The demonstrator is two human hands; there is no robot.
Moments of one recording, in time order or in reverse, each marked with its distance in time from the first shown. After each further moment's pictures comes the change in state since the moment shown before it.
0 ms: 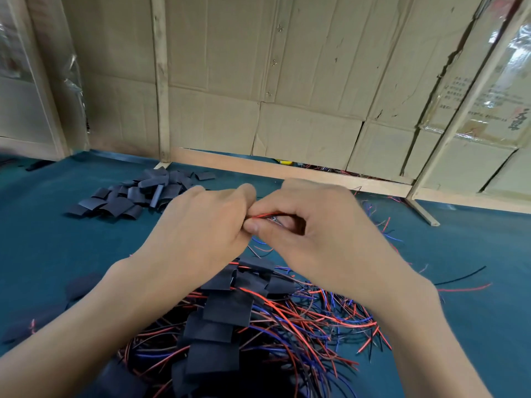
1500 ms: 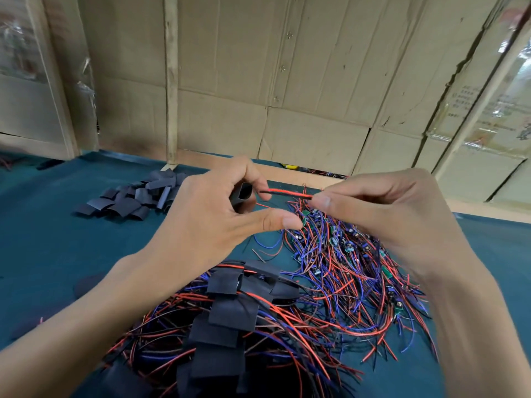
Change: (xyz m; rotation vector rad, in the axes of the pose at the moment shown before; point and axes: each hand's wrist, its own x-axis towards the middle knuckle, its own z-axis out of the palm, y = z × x) left_hand 0.001 0.003 -0.017 -0.796 0.171 -0.193; right_hand -0.007 0.023 -0.043 0.594 0.116 0.217
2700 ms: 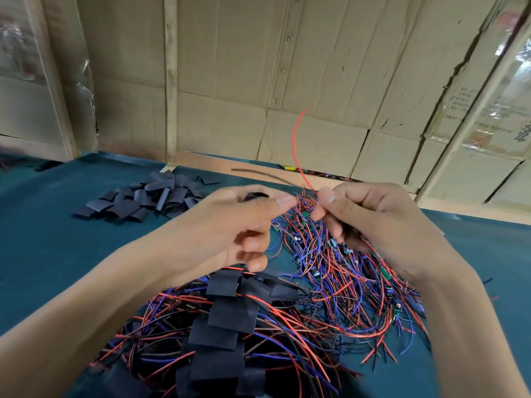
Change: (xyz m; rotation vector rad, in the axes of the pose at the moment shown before) left_hand 0.007 0.003 0.005 -0.837 -0.431 -0.540; right_hand 0.007 0.024 -0.006 0.034 -0.137 0.143
